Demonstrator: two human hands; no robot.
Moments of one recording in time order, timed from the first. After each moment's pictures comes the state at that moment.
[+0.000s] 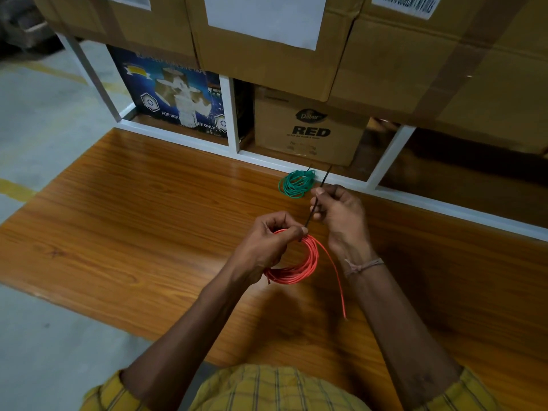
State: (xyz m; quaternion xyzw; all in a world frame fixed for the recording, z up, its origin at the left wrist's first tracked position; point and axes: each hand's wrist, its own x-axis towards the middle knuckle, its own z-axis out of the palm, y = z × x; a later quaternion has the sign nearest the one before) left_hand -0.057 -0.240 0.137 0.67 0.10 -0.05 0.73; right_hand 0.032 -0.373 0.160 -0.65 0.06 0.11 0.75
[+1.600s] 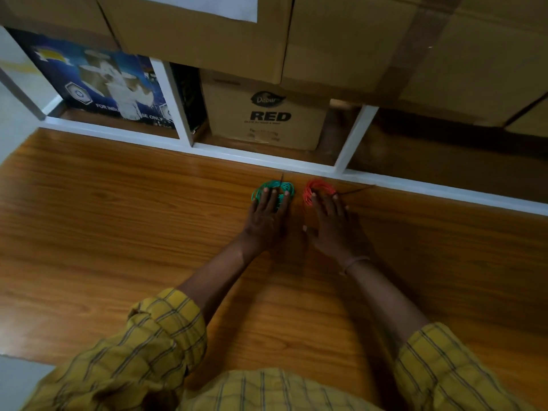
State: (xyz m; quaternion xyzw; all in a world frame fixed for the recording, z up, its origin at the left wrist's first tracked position) left_hand 0.081 -0.272 0.011 0.98 -0.07 -0.14 0.10; right_hand 0.100 -0.473 0.020 -0.98 -0.15 0.10 0.07
